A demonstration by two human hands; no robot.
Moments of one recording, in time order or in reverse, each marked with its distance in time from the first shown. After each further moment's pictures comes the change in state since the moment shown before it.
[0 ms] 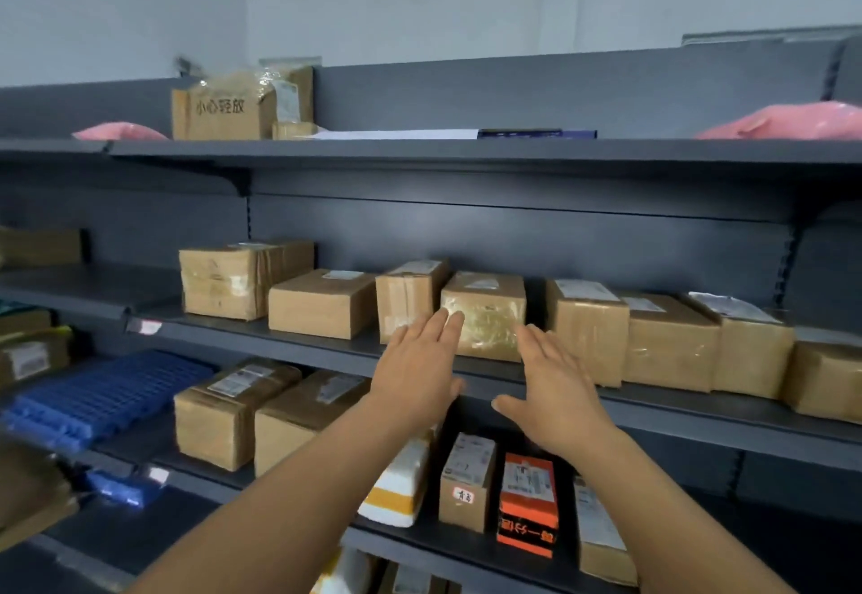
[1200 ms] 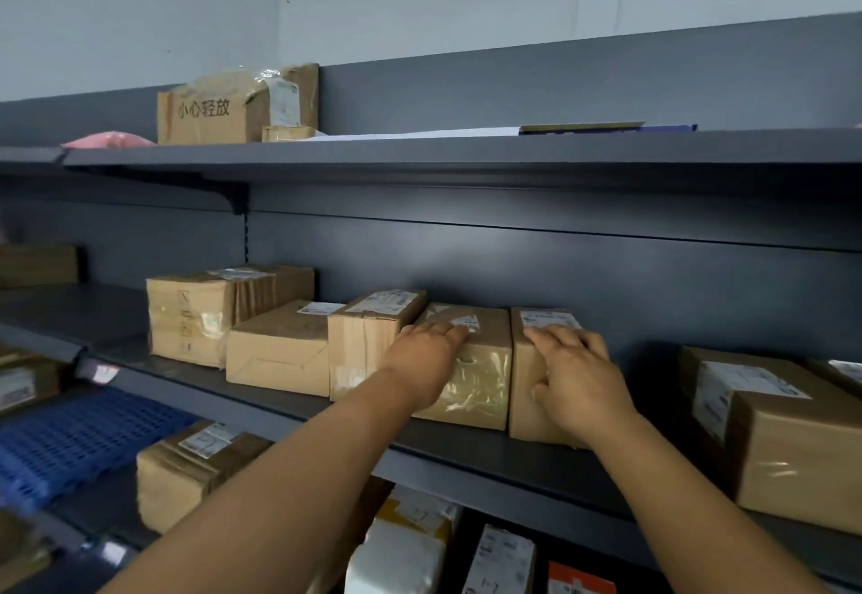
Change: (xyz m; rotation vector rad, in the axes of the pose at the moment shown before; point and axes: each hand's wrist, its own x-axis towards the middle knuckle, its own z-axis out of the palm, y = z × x) left_hand 0.165 -0.096 0.078 0.170 -0.090 0.014; right_hand 0.185 0.041 0.040 -0.141 0.013 -0.018
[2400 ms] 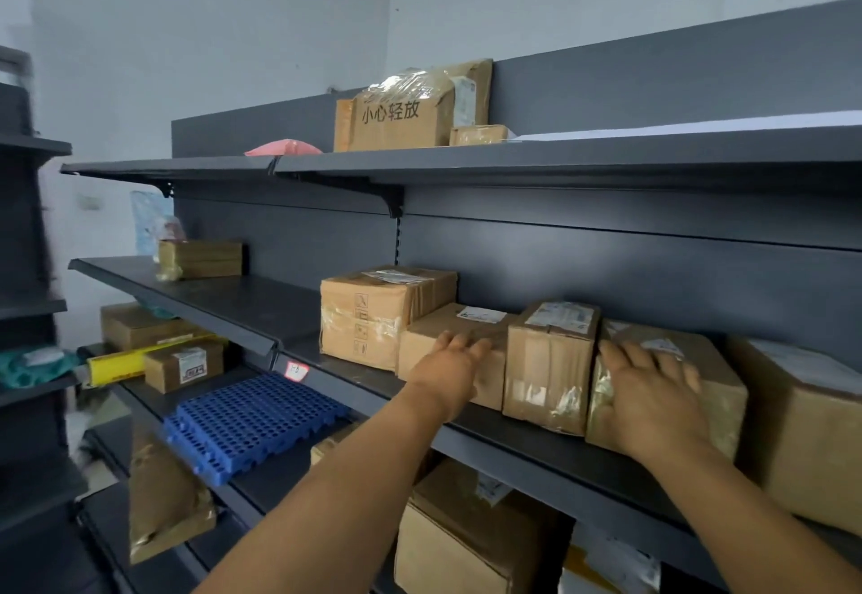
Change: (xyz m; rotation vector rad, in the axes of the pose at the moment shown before) left_hand -0.066 -0.216 0.031 -0.118 -0.174 -0.241; right_hand 0.059 -0.176 0.079 -0.255 0.123 -0.021
